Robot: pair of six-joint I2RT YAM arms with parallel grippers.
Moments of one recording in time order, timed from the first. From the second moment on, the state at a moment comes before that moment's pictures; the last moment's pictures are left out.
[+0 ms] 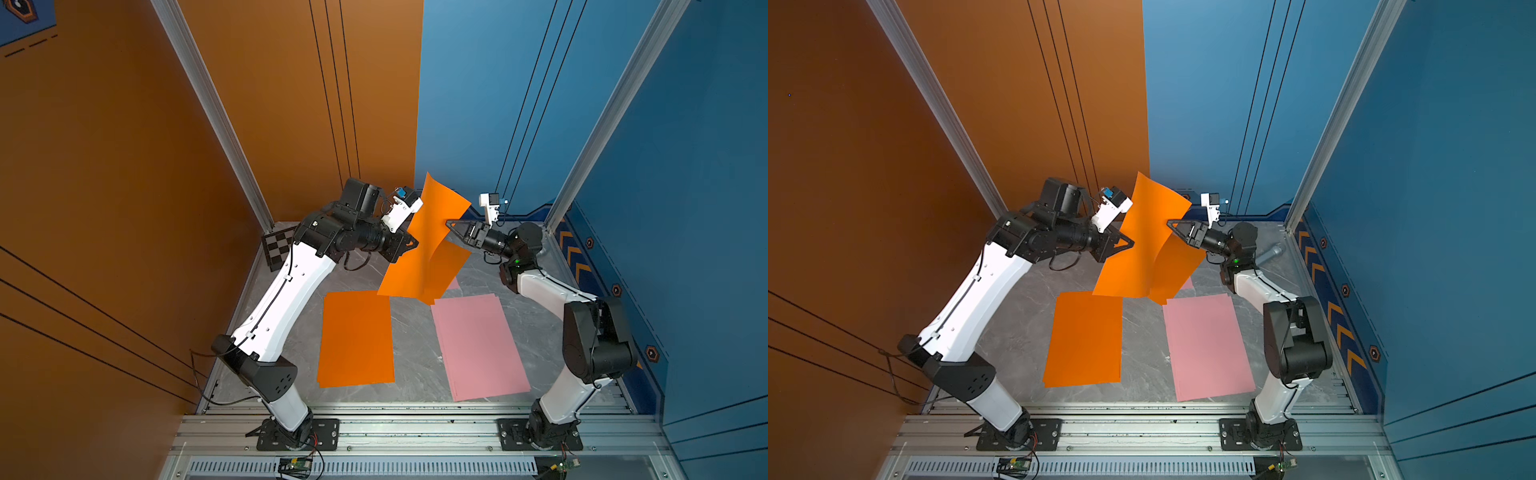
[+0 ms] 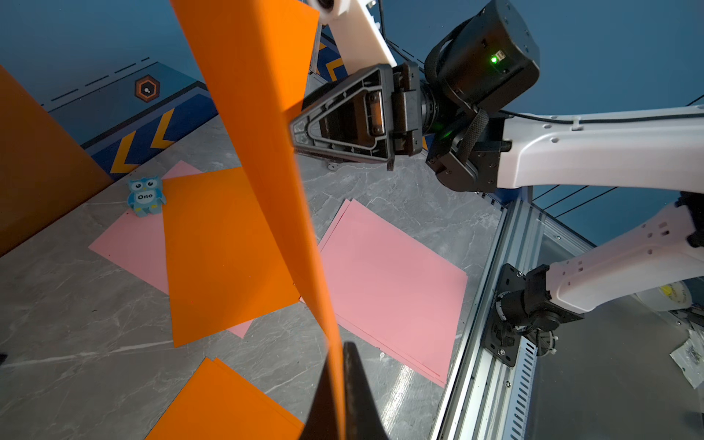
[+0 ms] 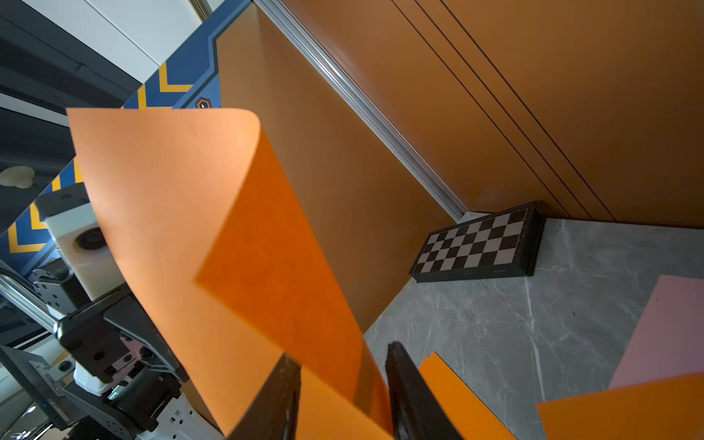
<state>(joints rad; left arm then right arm) -0.54 1.67 2.07 -1.08 0.46 0.08 0.16 1.74 1.14 0.99 -1.00 1.11</state>
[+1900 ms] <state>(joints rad) 0.25 1.15 1.09 -0.63 0.09 -0.63 0.79 1.65 1.29 0.02 -0.38 0.73</state>
